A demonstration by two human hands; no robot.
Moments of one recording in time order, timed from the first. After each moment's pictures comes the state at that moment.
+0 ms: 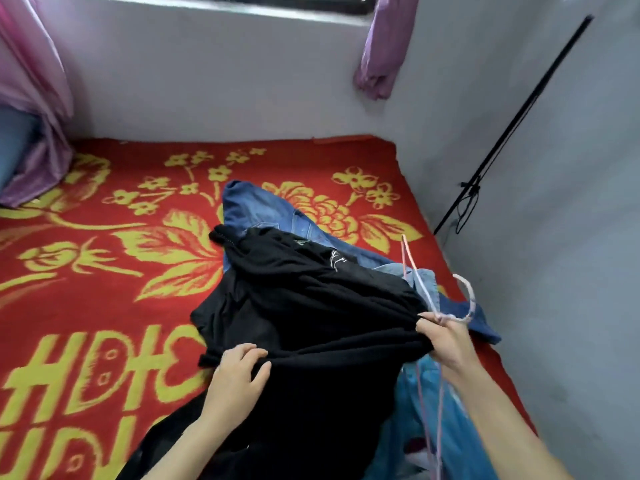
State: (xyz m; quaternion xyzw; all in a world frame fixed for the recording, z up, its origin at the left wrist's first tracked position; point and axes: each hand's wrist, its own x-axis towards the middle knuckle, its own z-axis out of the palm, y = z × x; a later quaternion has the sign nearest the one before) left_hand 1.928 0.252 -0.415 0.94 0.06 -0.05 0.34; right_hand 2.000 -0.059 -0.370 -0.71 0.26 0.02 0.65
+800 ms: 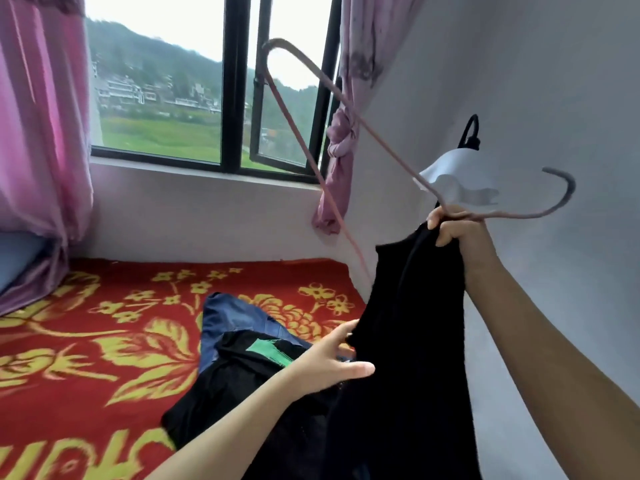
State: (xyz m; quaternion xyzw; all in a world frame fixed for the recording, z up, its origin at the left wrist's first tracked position) left_hand 1.915 0.154 -0.201 0.72 -0.29 -0.16 0.61; right_hand 1.909 -0.026 -0.009 -0.71 -0.10 -0.17 0.68
